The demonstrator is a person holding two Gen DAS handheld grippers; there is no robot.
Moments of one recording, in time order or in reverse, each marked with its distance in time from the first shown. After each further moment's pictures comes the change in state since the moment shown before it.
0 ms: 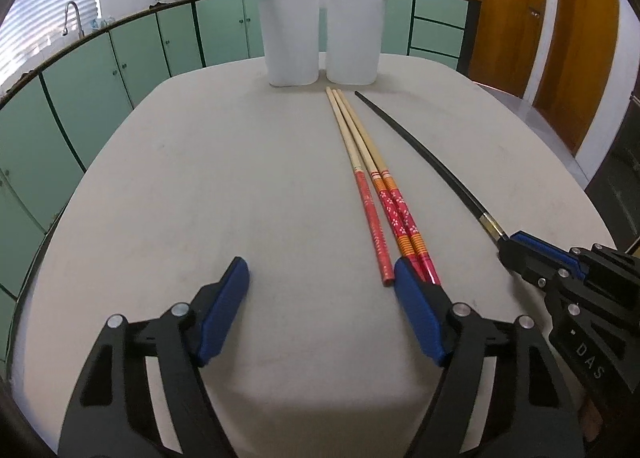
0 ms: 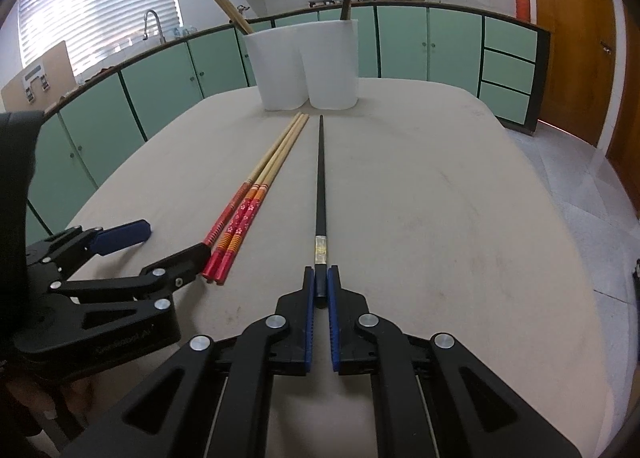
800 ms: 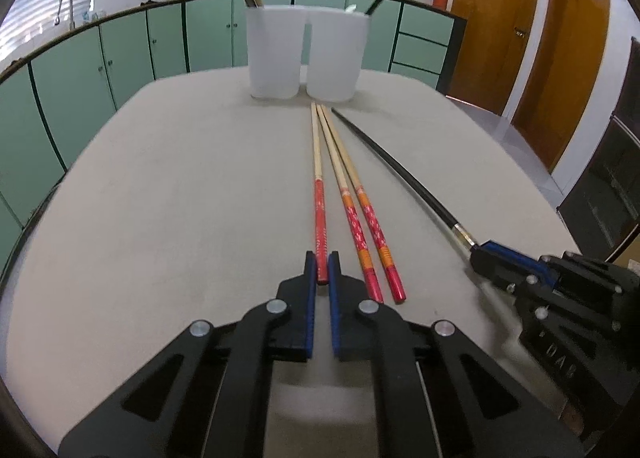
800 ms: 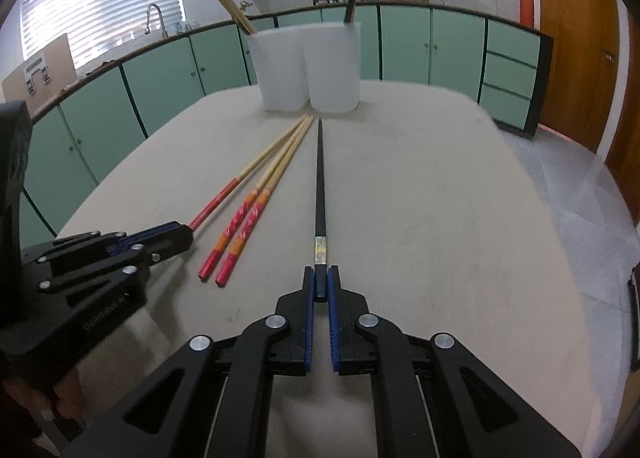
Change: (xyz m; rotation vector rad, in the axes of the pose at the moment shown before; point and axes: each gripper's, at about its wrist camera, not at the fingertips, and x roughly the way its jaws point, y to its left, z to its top) left arm -0.013 0.000 0.006 -0.032 -0.046 -0.102; right arm -0.010 0.001 0.011 -0.042 -0.005 -0.014
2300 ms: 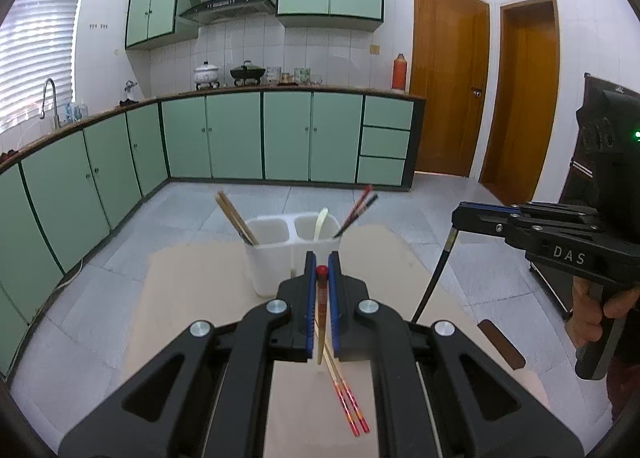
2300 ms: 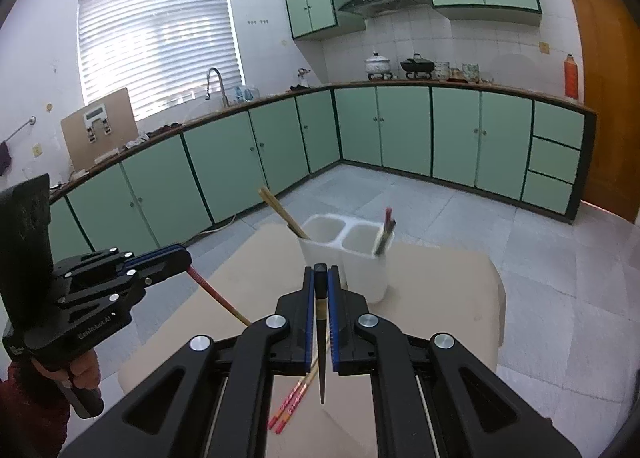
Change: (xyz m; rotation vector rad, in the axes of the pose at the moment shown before) left arm -0.136 0.001 0.152 0.113 -0.301 -0.083; right arm -0.107 -0.026 0.192 -0.078 -0.203 0.218
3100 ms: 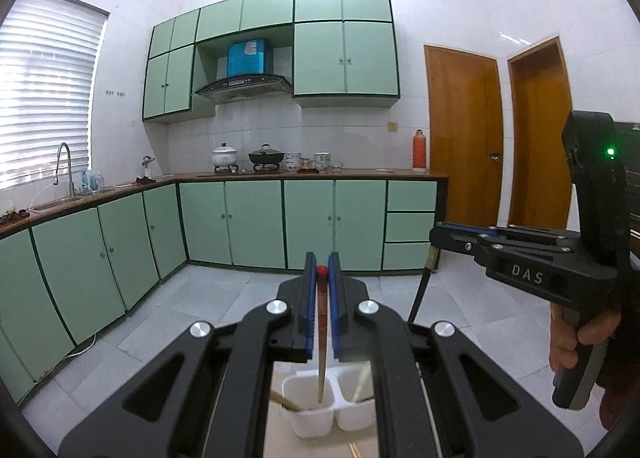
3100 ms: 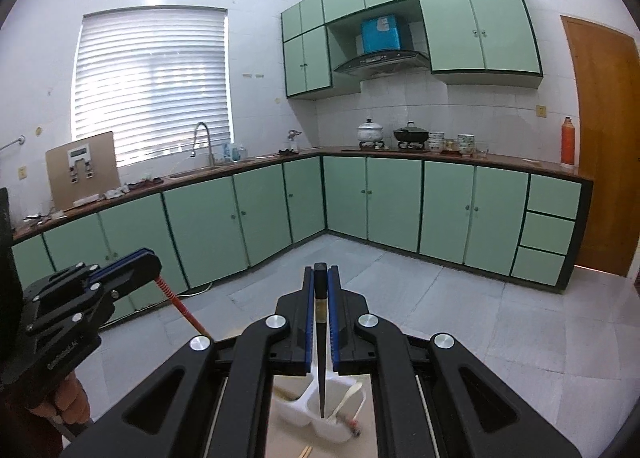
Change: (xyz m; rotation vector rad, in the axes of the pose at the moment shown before) left arm 0.051 0.018 0.135 0.028 -0.281 0.087; right arm 0.064 -0.025 0.143 -0.052 -0.217 -0.071
